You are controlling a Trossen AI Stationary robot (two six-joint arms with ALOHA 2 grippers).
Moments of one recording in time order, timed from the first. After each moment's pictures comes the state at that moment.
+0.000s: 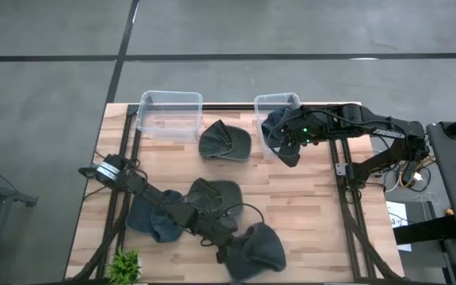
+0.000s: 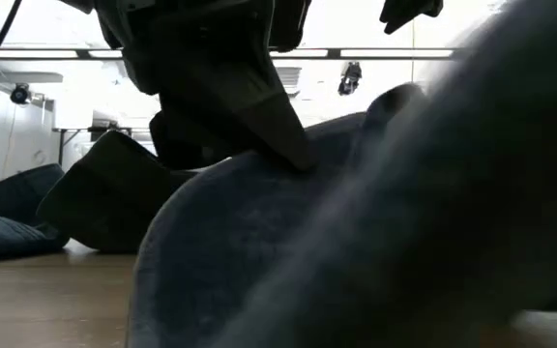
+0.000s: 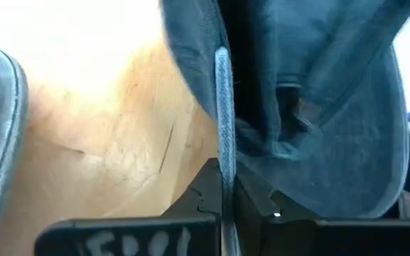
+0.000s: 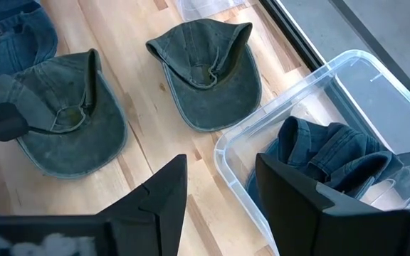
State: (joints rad) left arm -0.49 1.93 1.24 -0.06 -0.10 -0.80; right arm -0.05 1.35 1.61 -1.21 0.25 0.36
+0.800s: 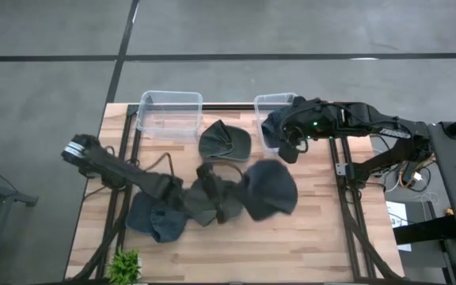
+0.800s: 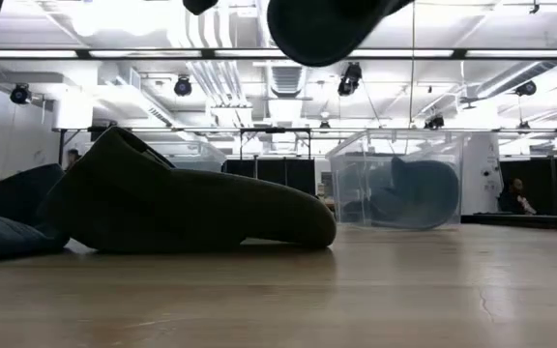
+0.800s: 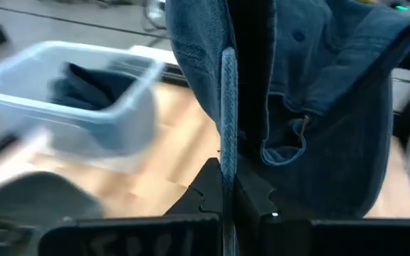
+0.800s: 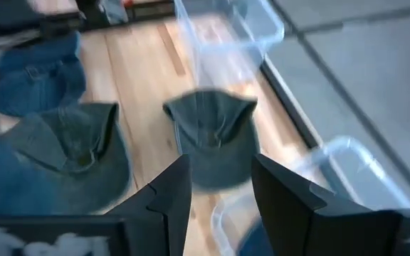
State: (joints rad) left arm -0.41 1.54 1.24 -0.11 -0.69 -0.38; right arm -0.05 1.31 1.61 -1.01 0.26 0.15
